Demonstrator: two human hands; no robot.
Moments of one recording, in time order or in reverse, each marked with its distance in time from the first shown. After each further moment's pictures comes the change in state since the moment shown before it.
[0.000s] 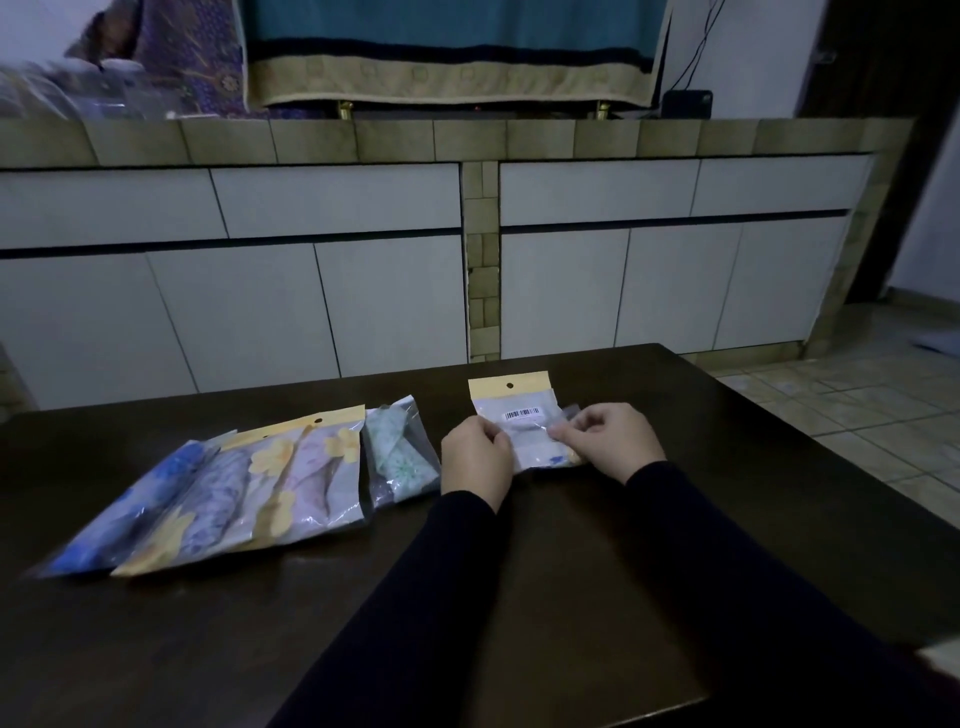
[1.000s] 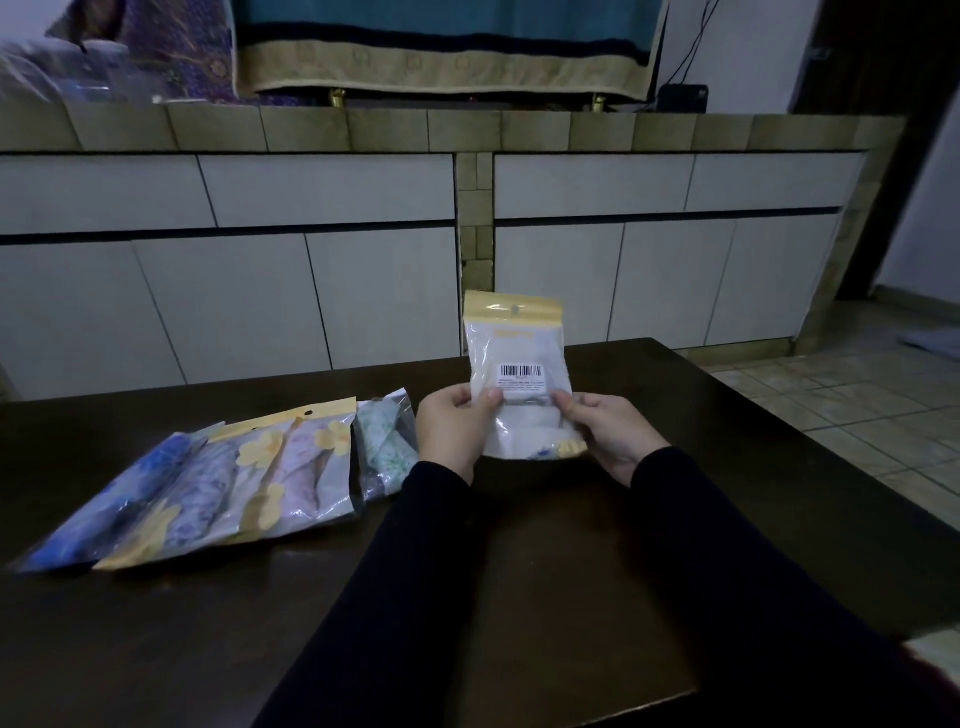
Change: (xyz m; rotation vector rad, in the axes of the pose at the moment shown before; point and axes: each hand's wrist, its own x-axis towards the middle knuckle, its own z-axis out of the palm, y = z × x) left_hand 0.006 0.012 -0.018 -0.688 -0.074 -0.102; right_hand -0.010 -0.020 -0.011 0.786 -0.298 0.192
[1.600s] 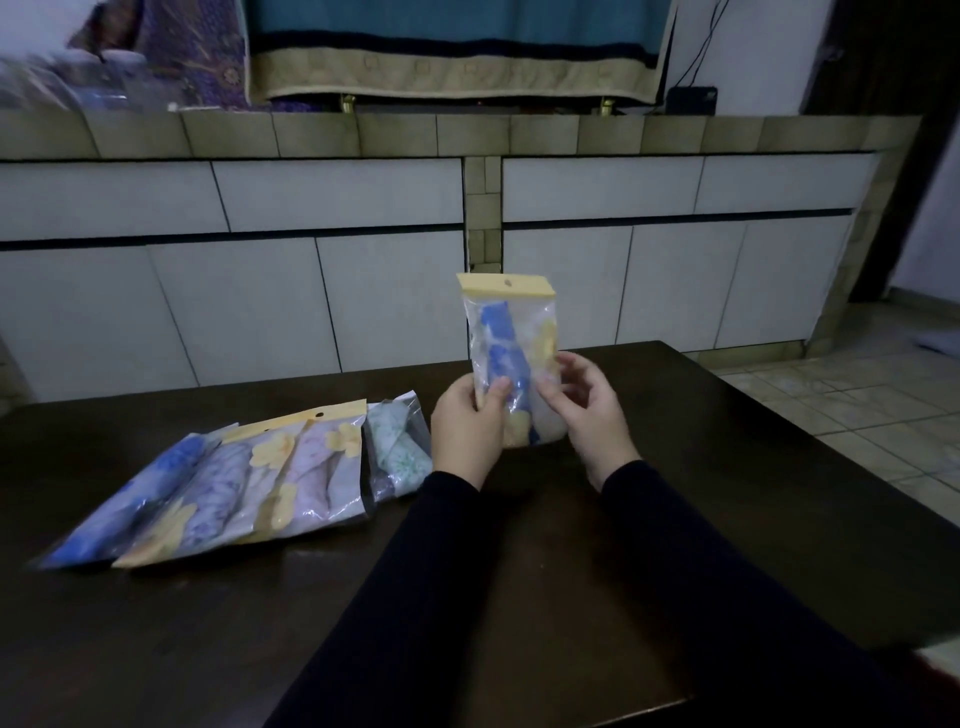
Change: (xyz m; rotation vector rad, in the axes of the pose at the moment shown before) left_hand -0.005 0.003 0.000 0.206 0.043 0.221; right_hand -0.001 0.008 0.031 -0.092 0.131 -0.423
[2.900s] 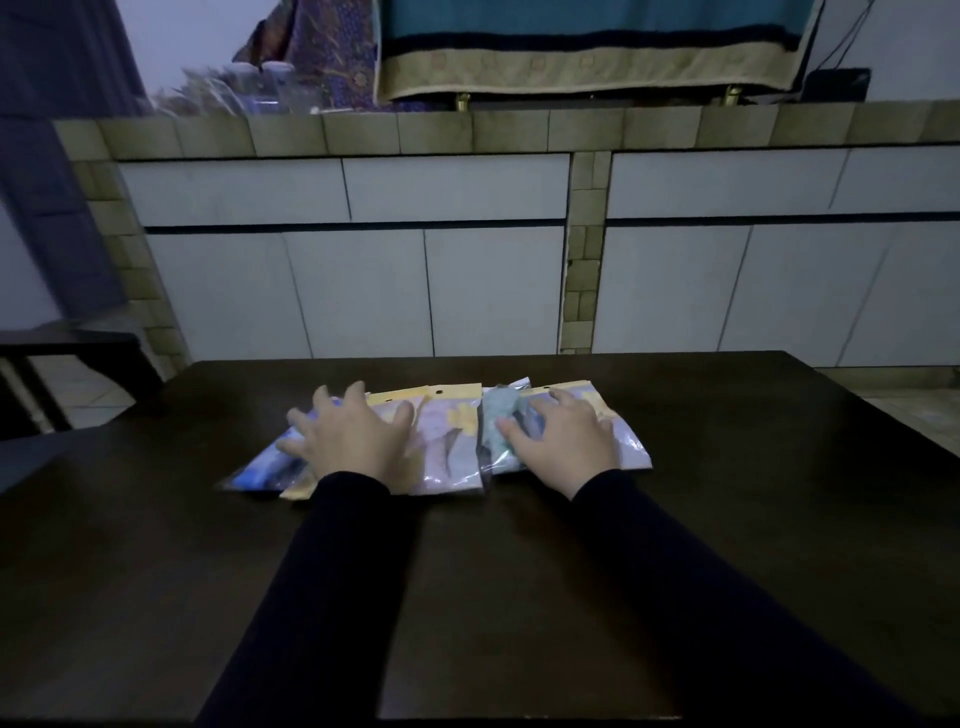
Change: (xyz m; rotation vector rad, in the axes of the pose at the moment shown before) left_hand -0.007 -0.016 -0.196 1.122 0.357 -0.320; right_hand -0.032 -0.009 0.126 -1.152 -0.271 -0.098
